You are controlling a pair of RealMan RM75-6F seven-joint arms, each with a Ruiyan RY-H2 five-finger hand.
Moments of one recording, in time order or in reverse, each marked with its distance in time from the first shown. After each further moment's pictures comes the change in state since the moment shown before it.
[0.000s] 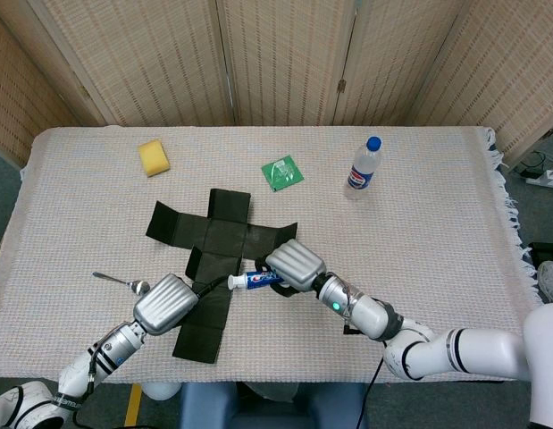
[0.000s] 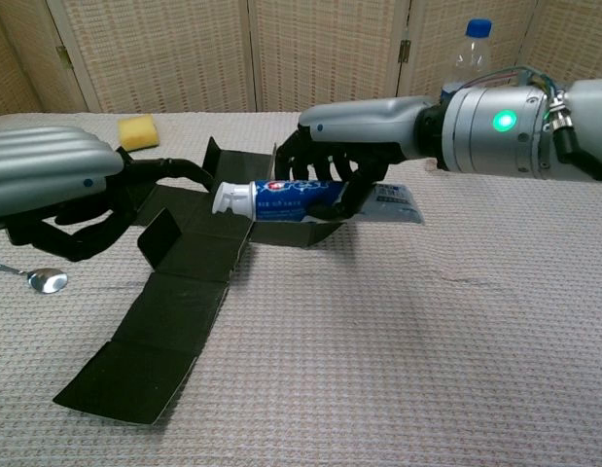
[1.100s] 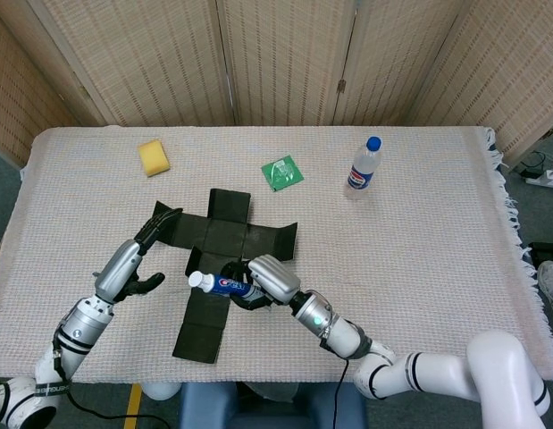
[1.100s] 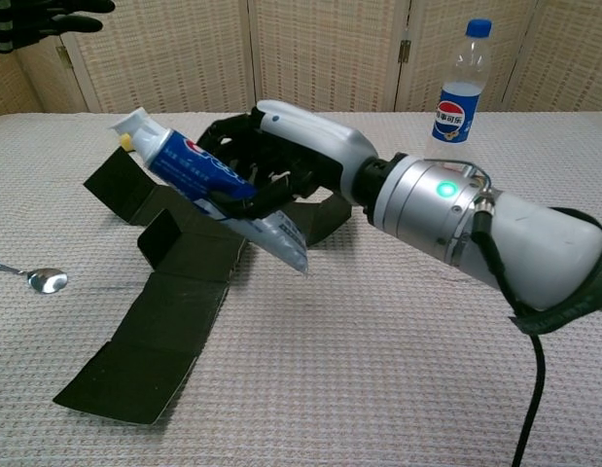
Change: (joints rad) left arm 0.060 0.014 -0.117 0.035 -0.041 0.250 -0.885; right arm -0.131 -0.383 0.061 0.282 -0.322 0.246 0.637
